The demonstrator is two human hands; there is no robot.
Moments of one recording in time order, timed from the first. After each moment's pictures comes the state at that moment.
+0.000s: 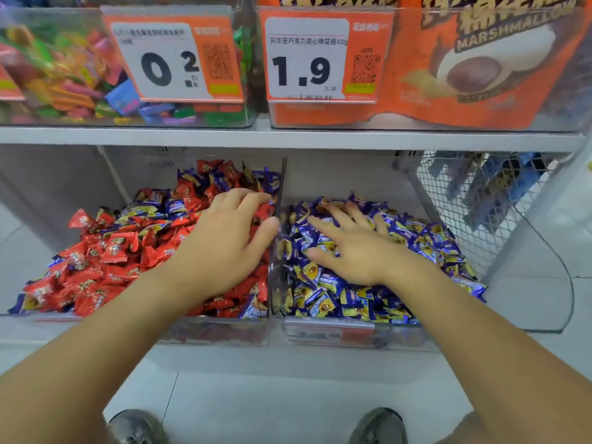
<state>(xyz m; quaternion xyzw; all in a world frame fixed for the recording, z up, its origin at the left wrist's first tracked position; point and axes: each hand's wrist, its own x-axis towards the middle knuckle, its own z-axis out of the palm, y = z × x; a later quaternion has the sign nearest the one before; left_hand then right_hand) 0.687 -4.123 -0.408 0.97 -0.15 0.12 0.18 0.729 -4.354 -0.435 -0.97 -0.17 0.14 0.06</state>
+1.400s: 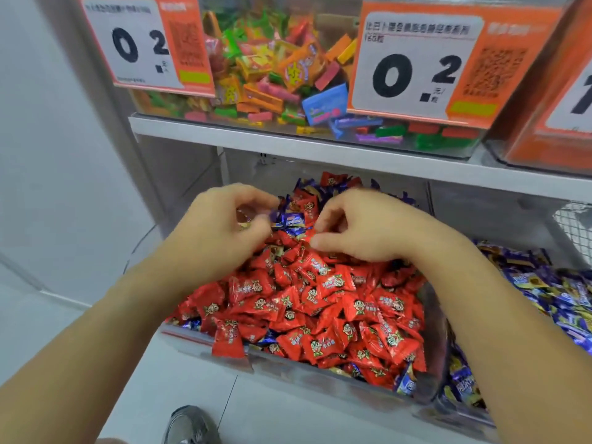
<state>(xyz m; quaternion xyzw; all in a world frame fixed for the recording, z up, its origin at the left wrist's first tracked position) 0.693 -3.965 -0.385 0.93 0.00 0.17 0.34 0.771 -4.161 -0.363 -0.93 -0.31 0.12 0.16</state>
